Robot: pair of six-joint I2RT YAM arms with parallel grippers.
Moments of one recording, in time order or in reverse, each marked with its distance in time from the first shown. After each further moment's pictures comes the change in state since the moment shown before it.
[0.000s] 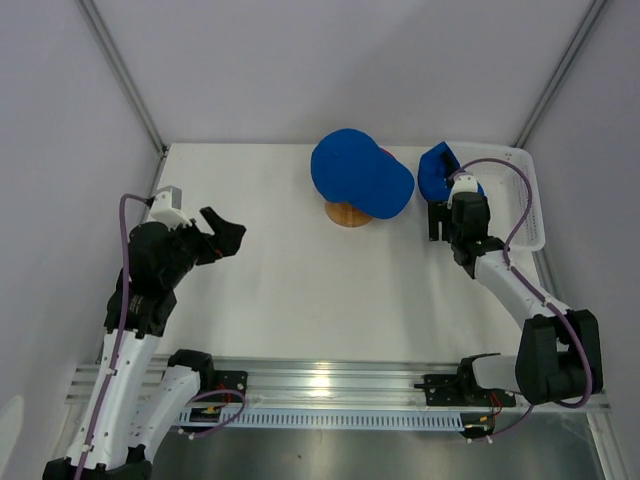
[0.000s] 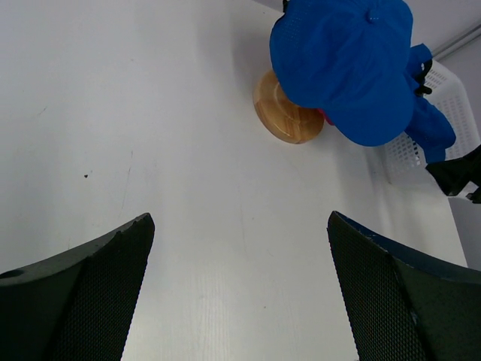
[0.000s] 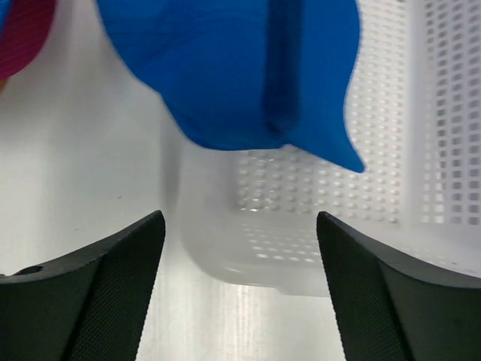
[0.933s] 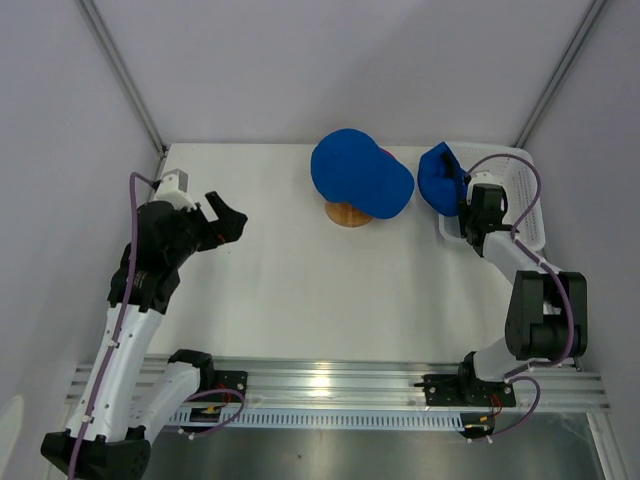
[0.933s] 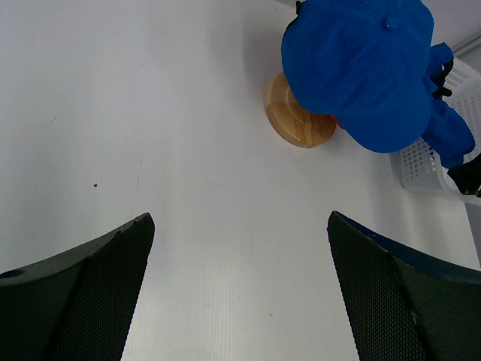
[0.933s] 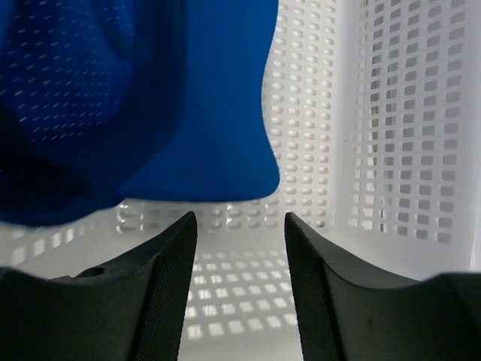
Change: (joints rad) left arm 0.000 0.137 0.092 -0.008 -0.016 0.034; right arm -0.193 0.201 0.077 0.026 0.010 -0.181
